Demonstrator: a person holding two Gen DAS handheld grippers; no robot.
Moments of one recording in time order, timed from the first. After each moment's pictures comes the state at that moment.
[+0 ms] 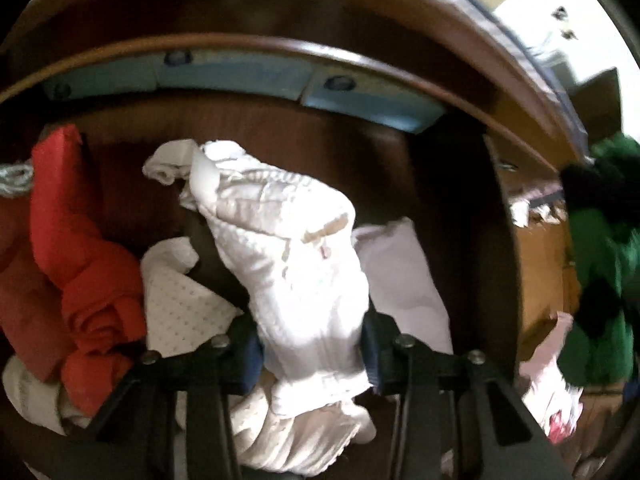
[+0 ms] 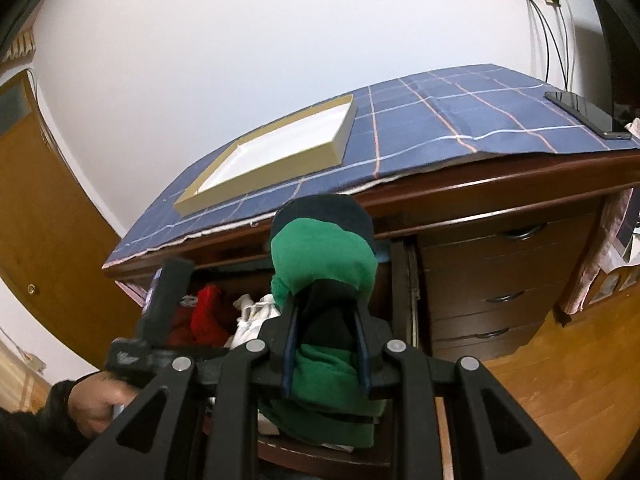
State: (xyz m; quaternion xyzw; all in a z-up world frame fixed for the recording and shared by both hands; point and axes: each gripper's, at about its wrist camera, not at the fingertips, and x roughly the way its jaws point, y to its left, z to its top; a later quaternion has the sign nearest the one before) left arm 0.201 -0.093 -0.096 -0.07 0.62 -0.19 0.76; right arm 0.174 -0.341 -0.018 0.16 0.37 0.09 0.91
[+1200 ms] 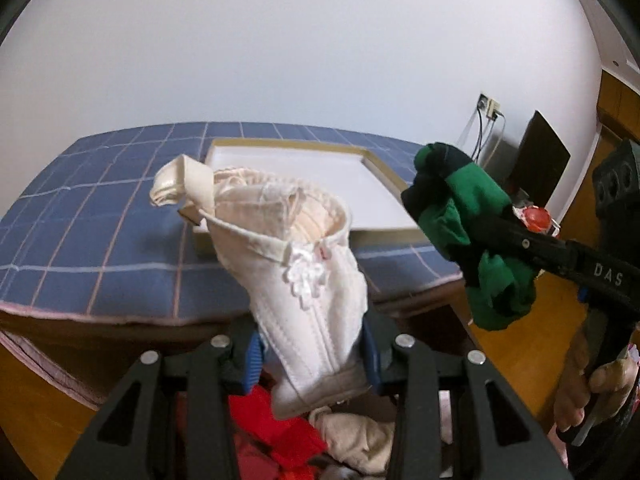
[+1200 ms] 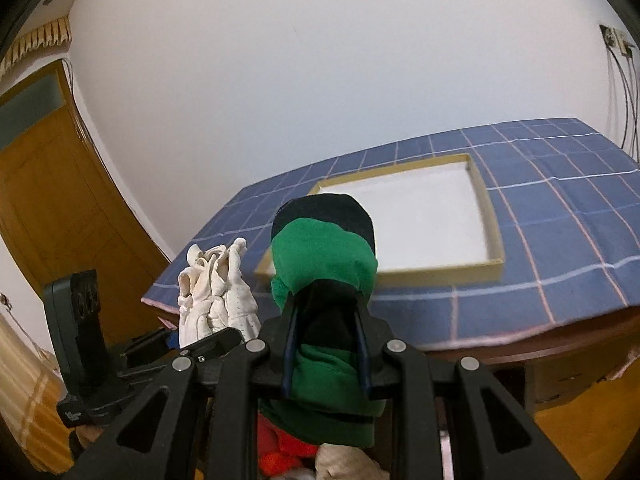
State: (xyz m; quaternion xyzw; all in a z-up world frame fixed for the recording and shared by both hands) left arm 0.235 0.045 0.077 -0.03 0.35 -0.23 0.91; right arm 0.287 -0.228 0.060 0.15 0.33 0.16 0.92
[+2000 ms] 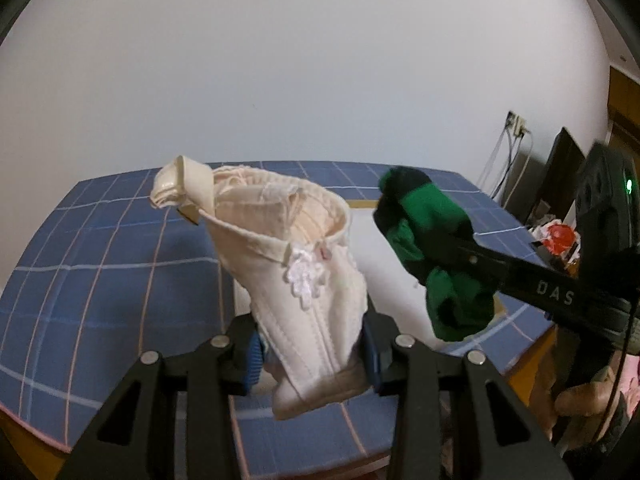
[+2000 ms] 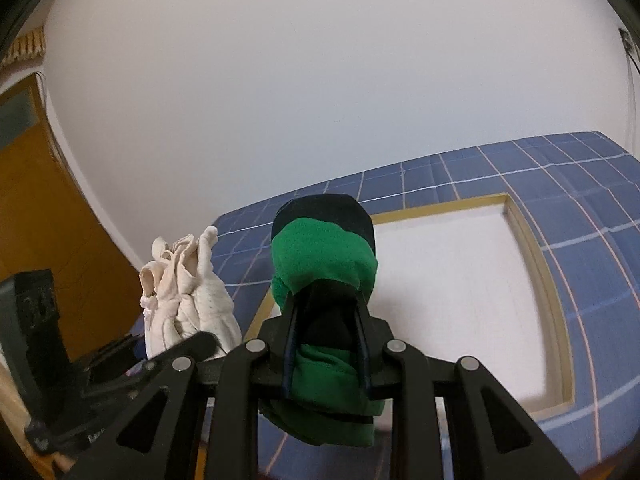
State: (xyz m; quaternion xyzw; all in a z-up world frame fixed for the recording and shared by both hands) left arm 0.356 0.052 0.102 0.00 0.33 -0.20 0.92; right arm 0.433 -0.194 0.059 0.15 0.34 0.13 0.92
